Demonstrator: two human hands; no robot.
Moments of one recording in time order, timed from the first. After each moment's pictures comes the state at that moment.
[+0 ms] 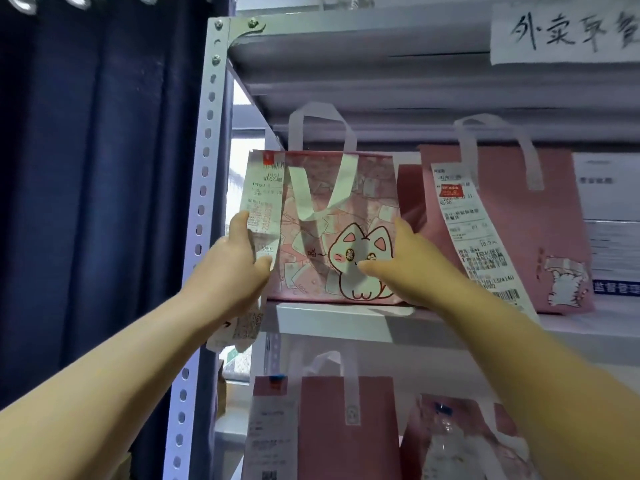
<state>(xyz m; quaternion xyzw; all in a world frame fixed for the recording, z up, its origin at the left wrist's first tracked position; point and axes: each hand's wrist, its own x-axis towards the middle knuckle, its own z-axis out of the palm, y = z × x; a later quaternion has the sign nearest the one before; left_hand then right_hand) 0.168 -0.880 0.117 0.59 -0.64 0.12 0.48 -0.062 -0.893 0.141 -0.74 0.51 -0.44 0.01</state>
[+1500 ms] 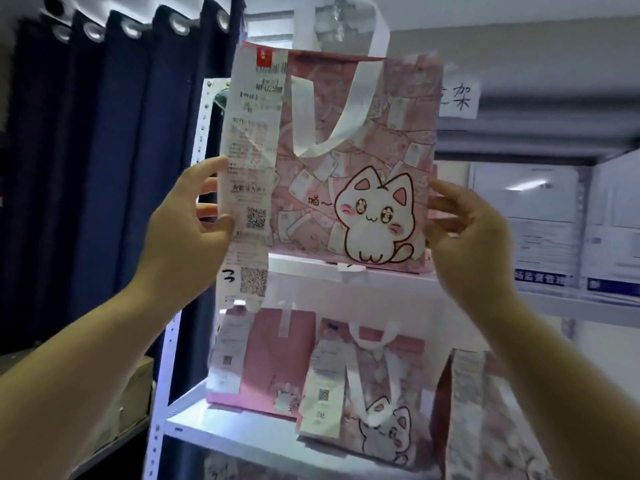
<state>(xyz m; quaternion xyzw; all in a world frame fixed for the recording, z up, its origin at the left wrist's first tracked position) 0.011 -0.628 0.085 0.37 -0.60 0.13 0.69 -0.265 -0.688 0.108 -0.70 0.22 -0.67 -0.12</state>
